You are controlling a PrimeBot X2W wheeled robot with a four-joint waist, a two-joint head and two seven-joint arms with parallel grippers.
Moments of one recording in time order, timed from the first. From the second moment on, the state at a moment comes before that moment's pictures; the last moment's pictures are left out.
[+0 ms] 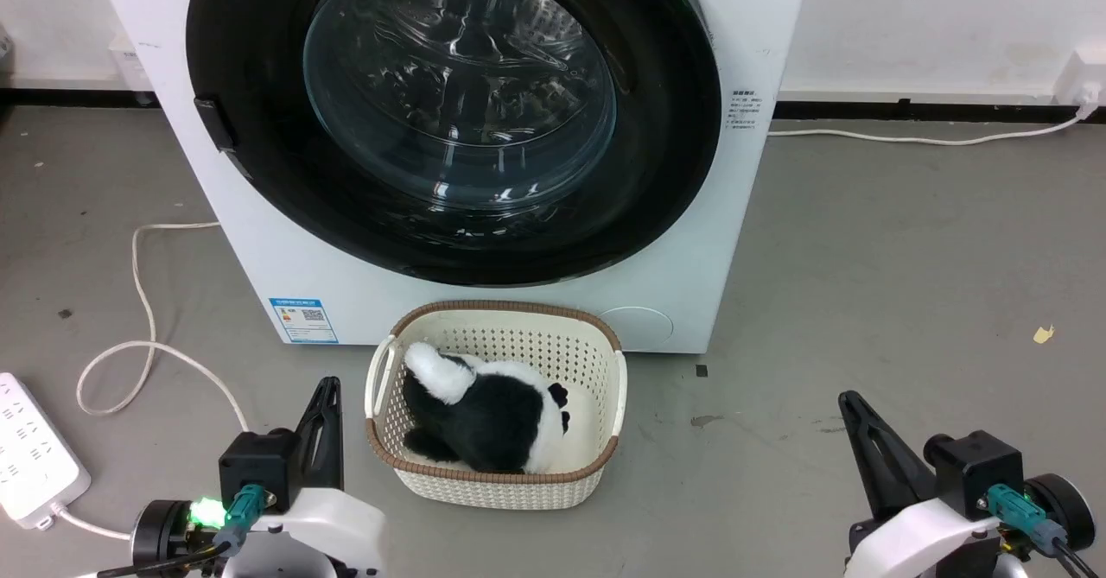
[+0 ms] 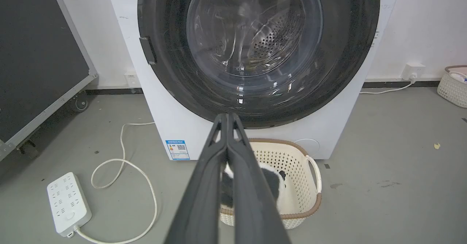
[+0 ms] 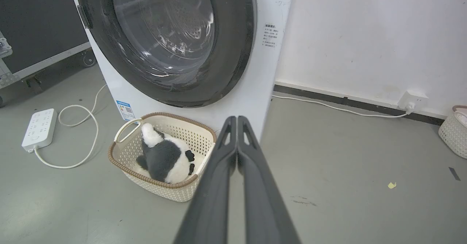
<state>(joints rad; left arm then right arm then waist) -0.01 0.05 0.00 0.00 -0.01 0.00 0.00 0.01 -0.06 0.00 0.00 0.01 0.13 0.00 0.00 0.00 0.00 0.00</state>
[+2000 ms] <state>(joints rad) -0.01 0.05 -0.02 0.01 -0.02 0.02 -0.04 0.01 -0.06 0.00 0.01 0.02 0.13 -0.04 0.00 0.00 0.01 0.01</state>
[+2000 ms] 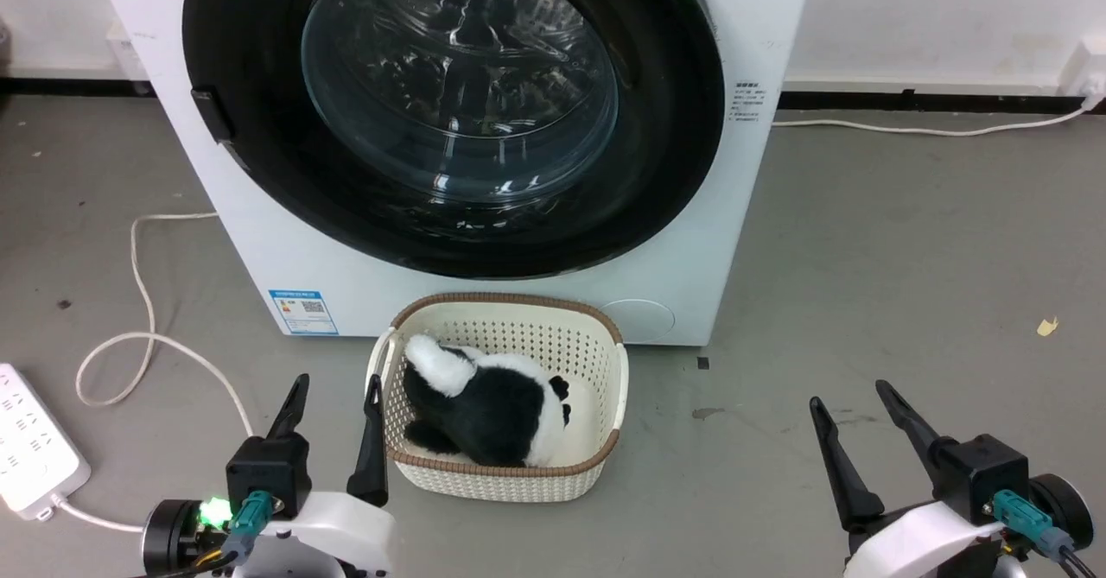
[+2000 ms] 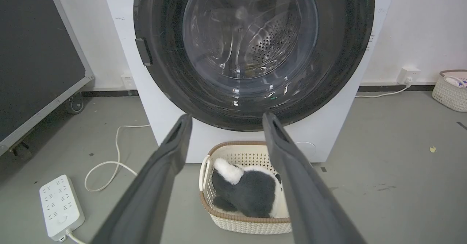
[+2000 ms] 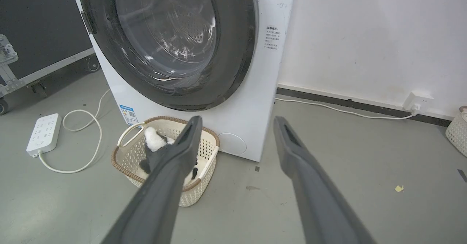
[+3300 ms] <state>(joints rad) -0.10 0.05 -0.11 0.00 -0.08 0.07 -0.12 -0.40 -0.09 -0.16 0.13 0.40 0.13 0.13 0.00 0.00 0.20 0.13</state>
